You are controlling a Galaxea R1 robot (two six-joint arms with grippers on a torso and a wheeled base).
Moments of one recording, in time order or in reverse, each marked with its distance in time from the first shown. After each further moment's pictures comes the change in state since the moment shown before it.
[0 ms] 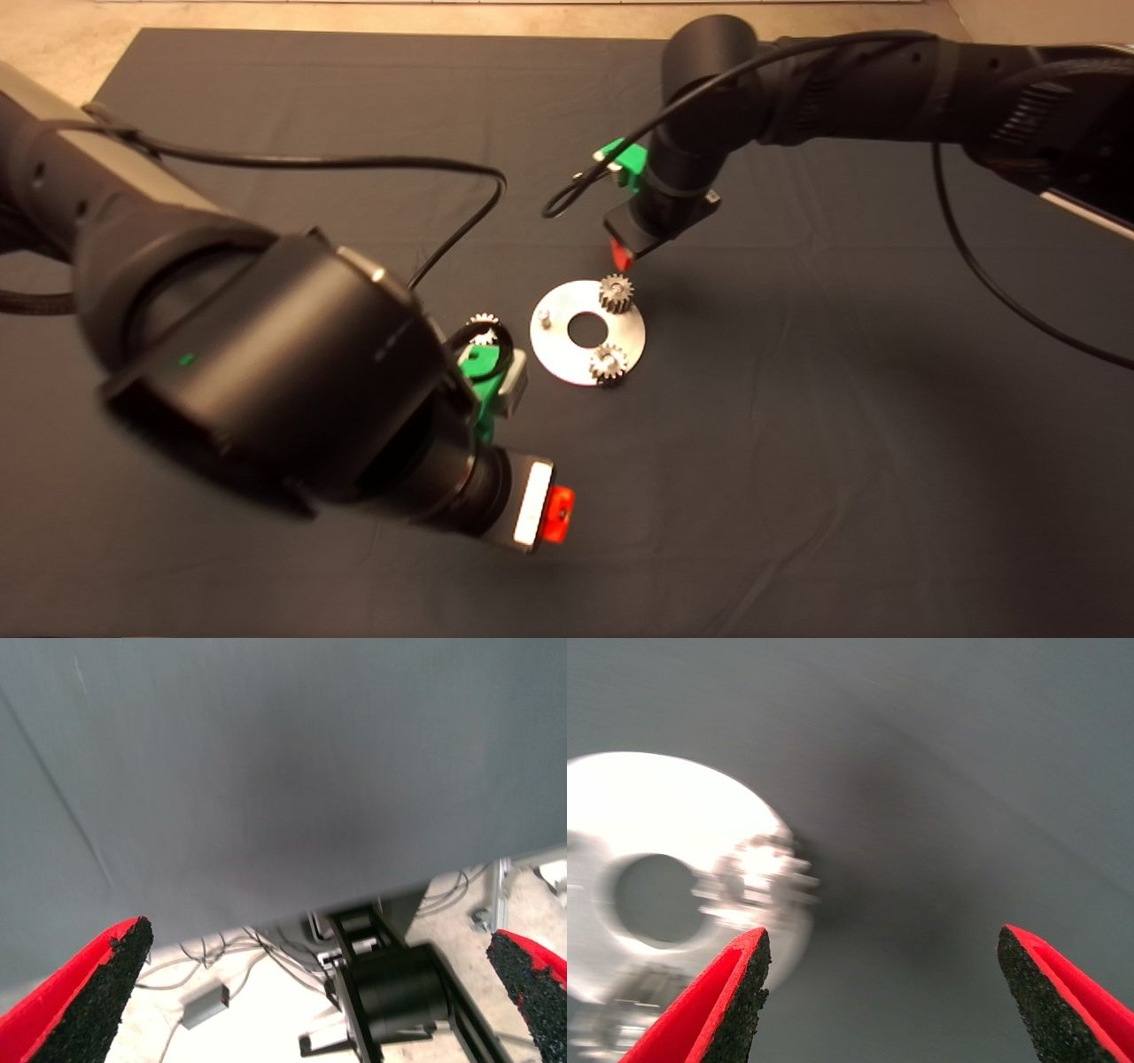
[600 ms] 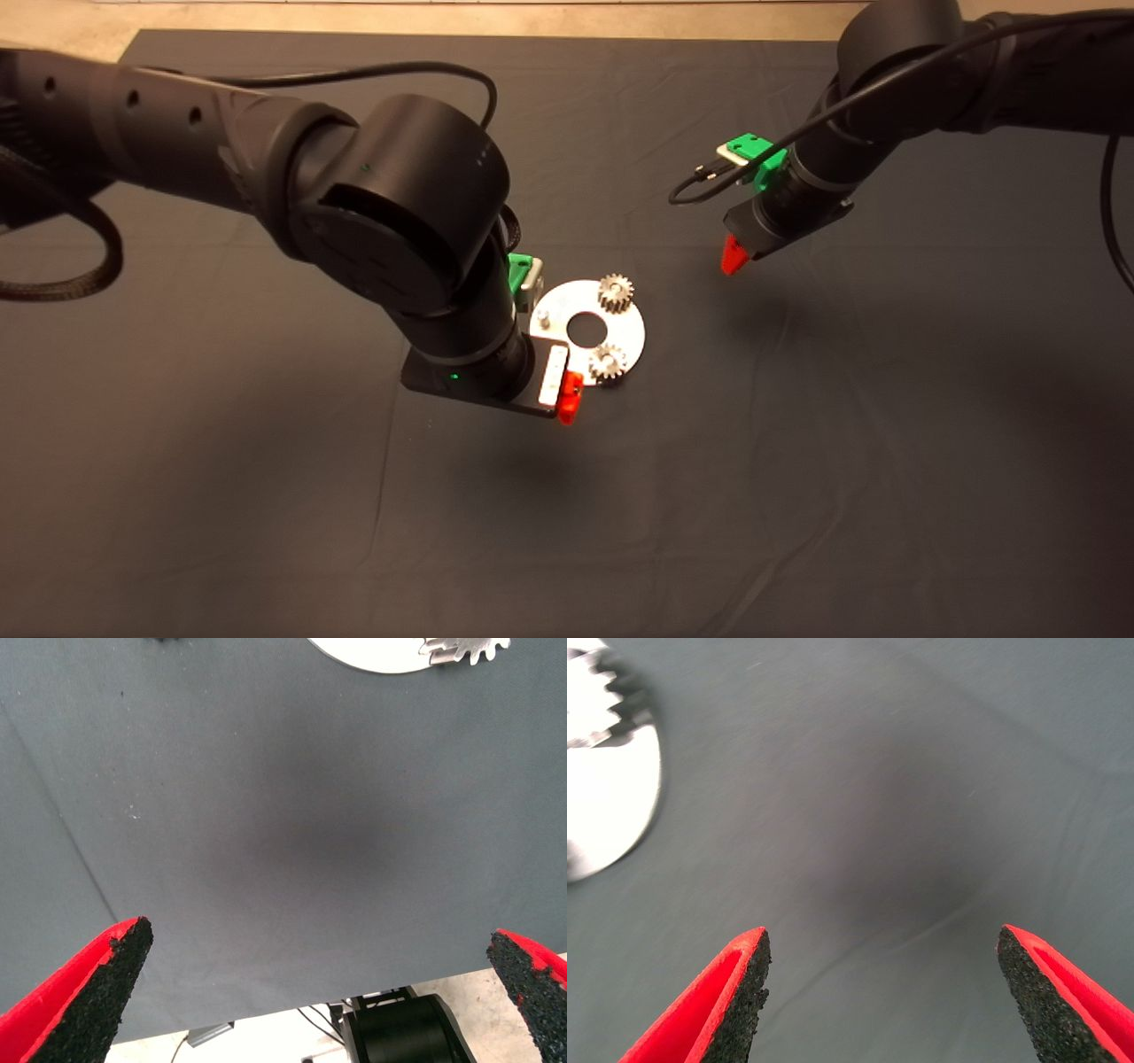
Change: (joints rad) left arm 0.000 0.000 -0.232 0.004 0.000 0.200; right arm 0.053 -0.261 0.245 0.106 -0.007 0.052
